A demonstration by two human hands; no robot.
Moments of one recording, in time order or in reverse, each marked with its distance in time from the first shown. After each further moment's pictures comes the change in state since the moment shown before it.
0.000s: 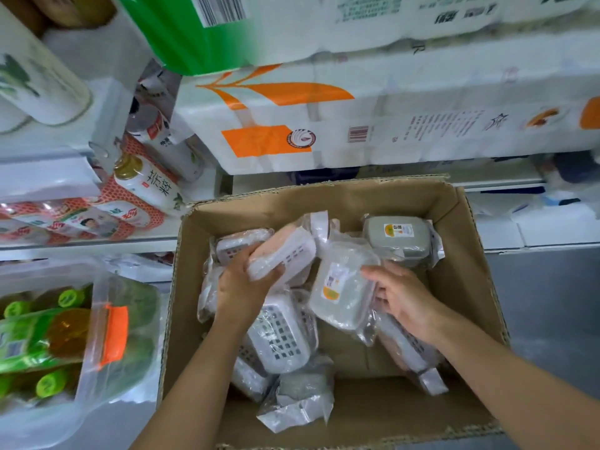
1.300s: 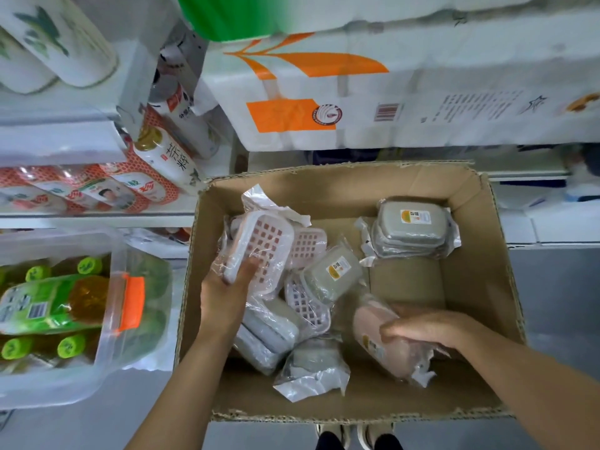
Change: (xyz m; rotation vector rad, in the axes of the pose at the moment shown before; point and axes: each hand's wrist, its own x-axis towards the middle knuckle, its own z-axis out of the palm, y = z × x) left_hand -0.031 -0.041 -0.029 -0.349 0.140 -0.197; right_hand -0.003 0.040 -0.018 -0.995 -0.125 0.480
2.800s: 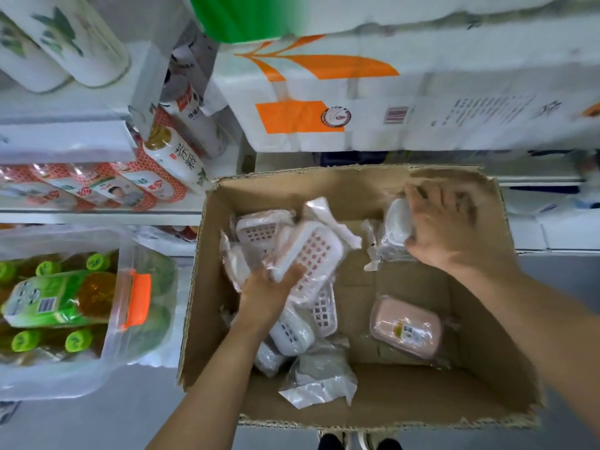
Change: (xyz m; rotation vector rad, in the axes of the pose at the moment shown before) left_hand 0.000 -0.002 0.034 0.210 -0.293 -0.045; right_hand -0.015 -0.068 -0.088 -0.597 0.897 -0.271
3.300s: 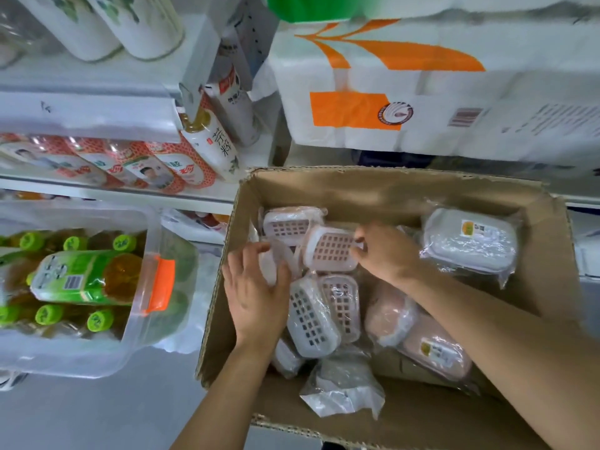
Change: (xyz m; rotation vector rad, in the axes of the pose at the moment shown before) left_hand -0.012 -0.011 -0.025 0.291 0.597 0.340; right_hand 0.024 -0.107 0.036 0.181 -0.176 -0.202
